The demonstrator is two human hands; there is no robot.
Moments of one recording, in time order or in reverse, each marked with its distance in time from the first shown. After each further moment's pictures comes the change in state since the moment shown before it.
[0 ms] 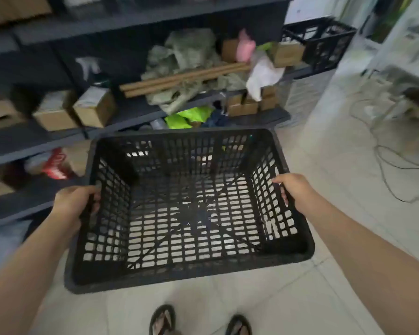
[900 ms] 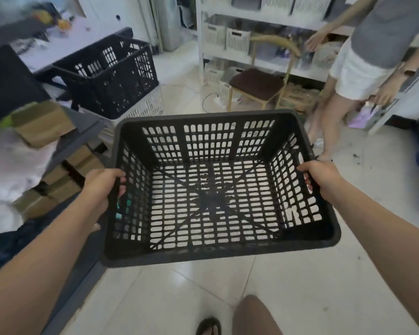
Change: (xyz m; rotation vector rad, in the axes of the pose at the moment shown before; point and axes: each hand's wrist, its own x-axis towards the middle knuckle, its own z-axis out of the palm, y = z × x) left_hand -0.108 0.150 0.853 0.288 -0.639 0.092; right_hand 0.305 0.006 -0.628 0.331 0.668 0.200
